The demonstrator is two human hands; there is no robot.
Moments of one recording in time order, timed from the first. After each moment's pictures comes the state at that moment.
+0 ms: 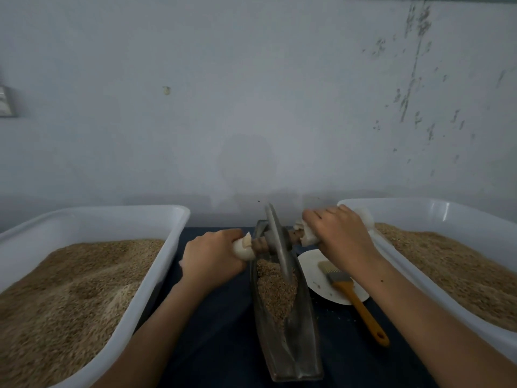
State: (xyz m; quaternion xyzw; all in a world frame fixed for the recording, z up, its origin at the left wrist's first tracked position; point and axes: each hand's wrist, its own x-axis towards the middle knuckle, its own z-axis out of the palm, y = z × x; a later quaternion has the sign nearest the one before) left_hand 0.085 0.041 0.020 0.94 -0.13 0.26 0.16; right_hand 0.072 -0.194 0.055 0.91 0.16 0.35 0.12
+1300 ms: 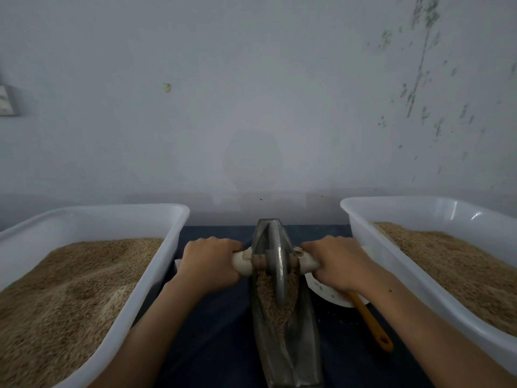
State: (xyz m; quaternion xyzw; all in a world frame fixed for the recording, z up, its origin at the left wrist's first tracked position) left_hand 0.088 0.044 0.024 0.97 -0.16 0.16 0.01; right_hand 0.080 -0.203 0.030 0.97 0.21 0.13 0.00
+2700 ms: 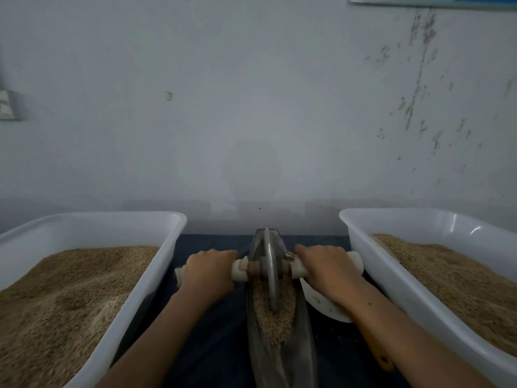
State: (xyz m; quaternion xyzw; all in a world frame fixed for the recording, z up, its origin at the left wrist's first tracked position) left_hand 0.103 0.037 0.010 0.98 -0.12 0.16 0.01; right_hand 0.108 -0.197 0.009 0.96 0.19 0.21 0.04
